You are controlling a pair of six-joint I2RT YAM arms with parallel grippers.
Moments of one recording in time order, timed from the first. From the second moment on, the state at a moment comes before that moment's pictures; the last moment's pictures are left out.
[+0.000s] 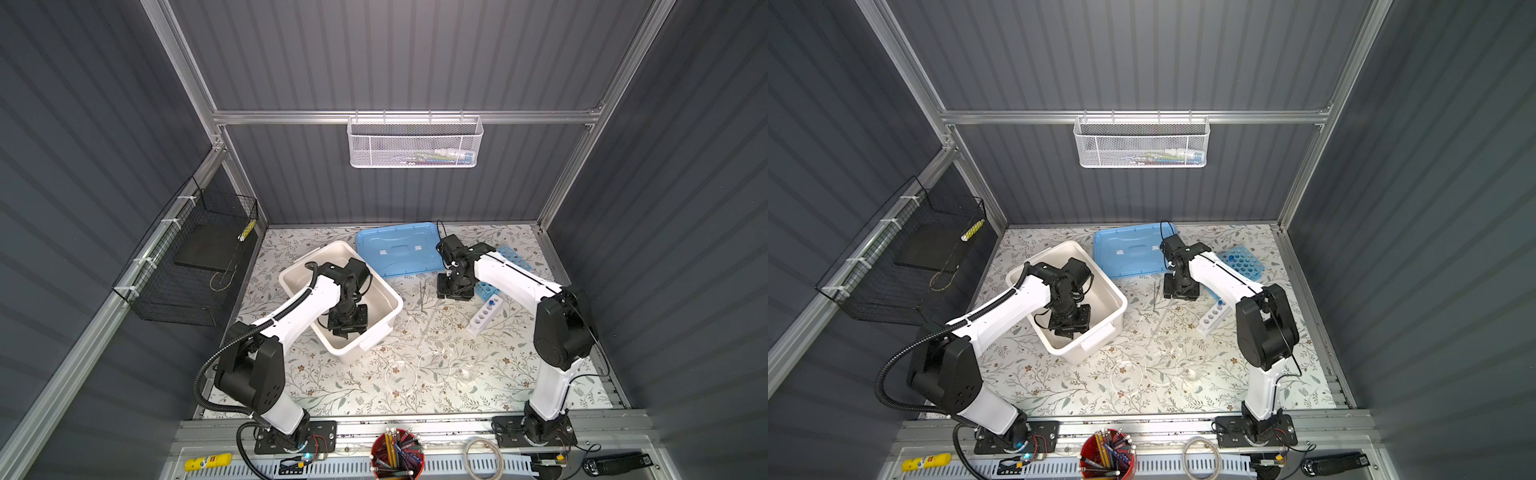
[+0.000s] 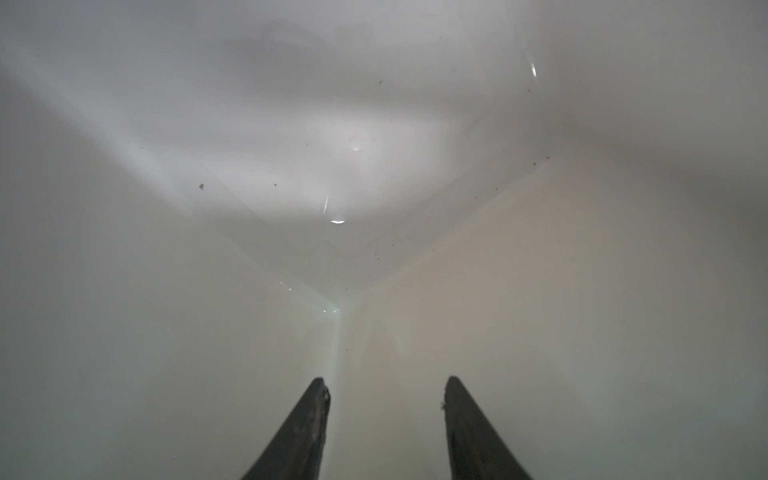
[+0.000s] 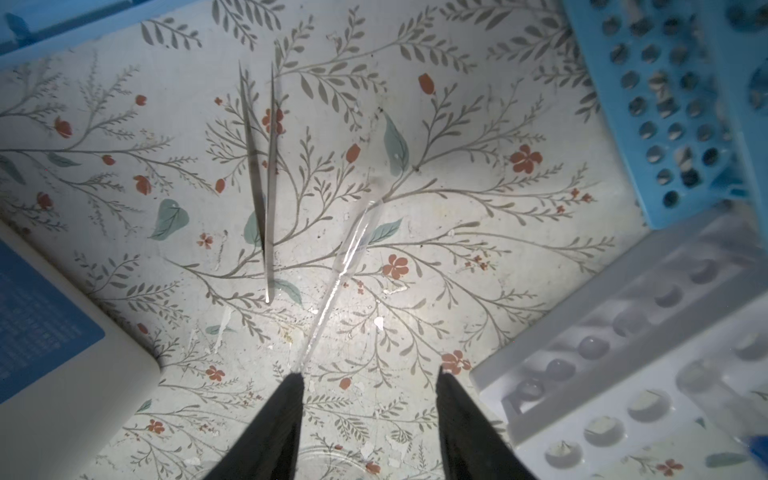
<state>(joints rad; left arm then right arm) -0.53 1.58 1.25 -1.24 0.14 -0.51 0.50 1.89 1.51 -0.99 0.01 0.55</state>
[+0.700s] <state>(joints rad) -0.53 1.44 1.38 -1.28 0.03 -0.55 0.50 2.10 1.62 -0.96 0.02 0.62</state>
